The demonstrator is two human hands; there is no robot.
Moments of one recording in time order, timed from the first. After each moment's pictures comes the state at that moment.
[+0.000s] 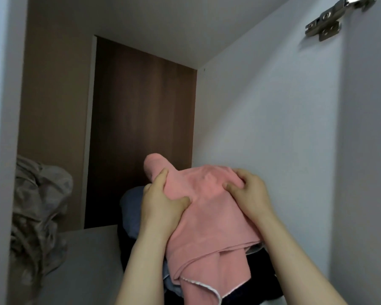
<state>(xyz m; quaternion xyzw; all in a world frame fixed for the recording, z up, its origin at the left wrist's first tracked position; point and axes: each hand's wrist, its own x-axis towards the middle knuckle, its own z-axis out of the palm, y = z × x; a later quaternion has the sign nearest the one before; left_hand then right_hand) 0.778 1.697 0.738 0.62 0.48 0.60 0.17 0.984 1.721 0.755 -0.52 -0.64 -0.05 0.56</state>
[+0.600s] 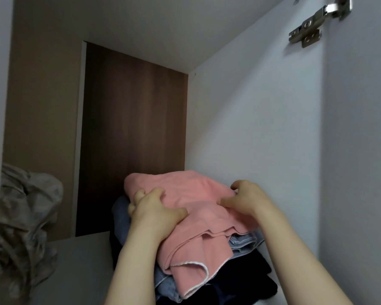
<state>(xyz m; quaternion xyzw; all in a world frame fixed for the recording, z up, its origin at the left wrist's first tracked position) 0.775 1.683 0.745 0.65 0.60 0.45 0.14 0.996 1.710 0.771 -0.74 -0.60 -0.03 0.32</state>
